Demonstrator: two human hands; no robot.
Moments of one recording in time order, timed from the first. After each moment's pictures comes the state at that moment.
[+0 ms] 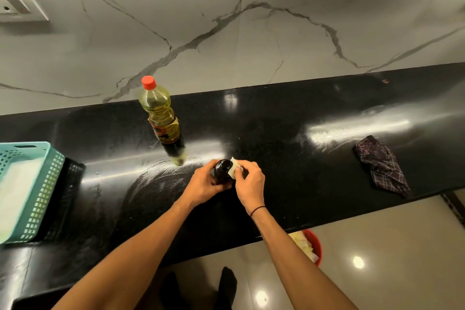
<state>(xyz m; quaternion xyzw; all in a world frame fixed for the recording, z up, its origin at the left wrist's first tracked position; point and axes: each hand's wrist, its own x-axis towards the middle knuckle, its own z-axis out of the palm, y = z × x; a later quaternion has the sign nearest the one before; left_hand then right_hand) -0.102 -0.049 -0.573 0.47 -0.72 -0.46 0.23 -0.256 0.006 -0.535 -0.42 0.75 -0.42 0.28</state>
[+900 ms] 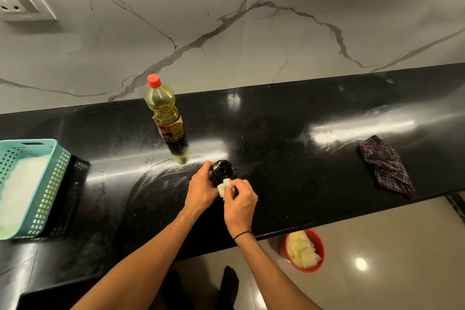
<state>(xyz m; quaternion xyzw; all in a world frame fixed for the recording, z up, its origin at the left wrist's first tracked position) -0.097 -0.022 -0.576 0.55 -0.66 -0.43 0.27 -0.202 0.052 -0.543 -0.42 0.76 -0.45 0.22</state>
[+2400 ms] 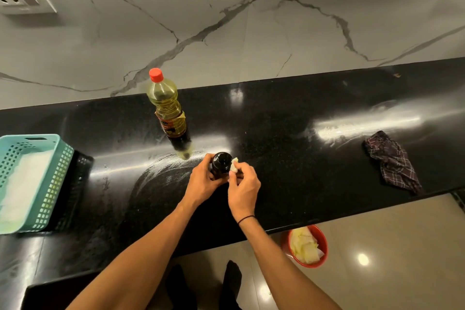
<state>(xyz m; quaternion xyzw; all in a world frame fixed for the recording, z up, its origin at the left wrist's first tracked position) -0.087 -0.037 -0.584 0.52 -0.67 -0.45 0.28 -0.208 0.027 -0.546 -0.41 0.74 -0.48 0.23</state>
